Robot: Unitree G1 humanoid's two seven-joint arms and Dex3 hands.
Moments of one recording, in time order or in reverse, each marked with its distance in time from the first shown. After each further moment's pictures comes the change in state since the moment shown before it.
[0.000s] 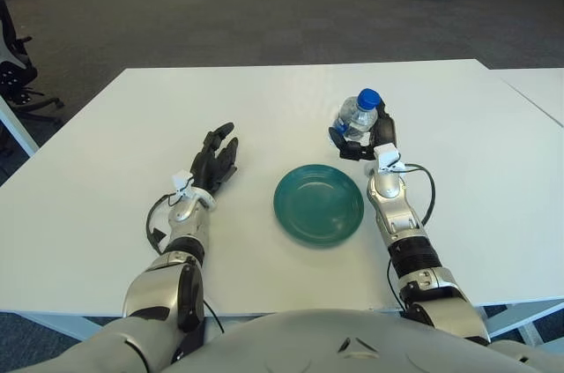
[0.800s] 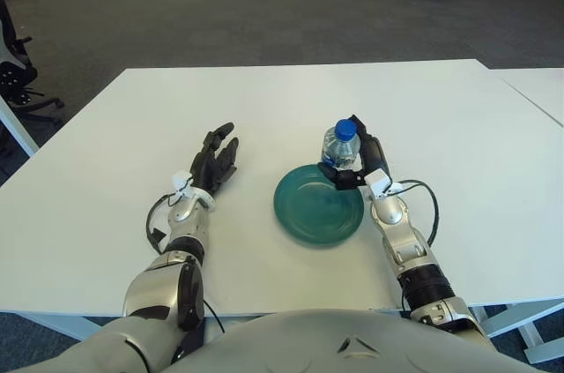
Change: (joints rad) left arm -0.003 -0.006 0.011 0.004 -0.002 0.007 -0.017; right arm 0.151 -0.067 0.114 -0.116 -0.076 0.026 0.145
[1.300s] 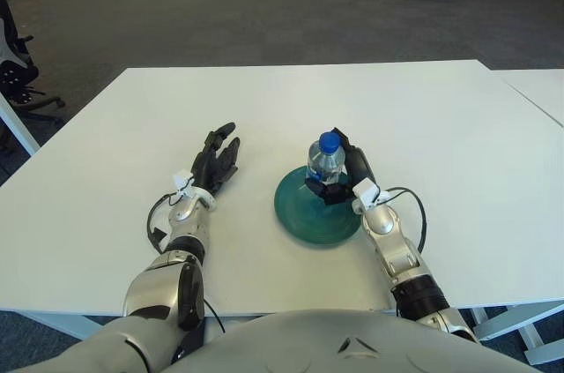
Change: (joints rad) left arm -0.001 0.001 -0.006 -0.001 0.005 0.000 0.000; right arm 0.087 0.027 0.055 -0.020 0.001 0.041 0.045
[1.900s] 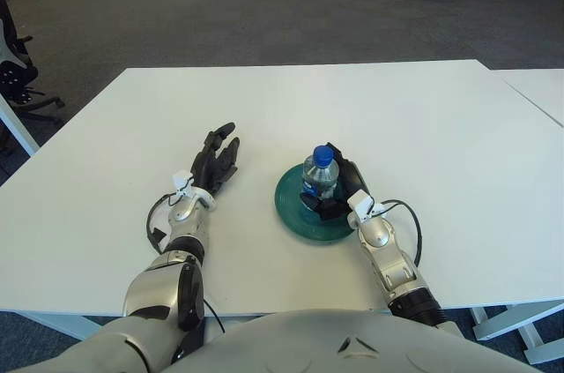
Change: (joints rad) left arm 0.001 -0.001 -0.001 -0.003 0.000 0.004 0.000; right arm 0.027 0.022 0.021 0.007 -0.002 0.011 0.006
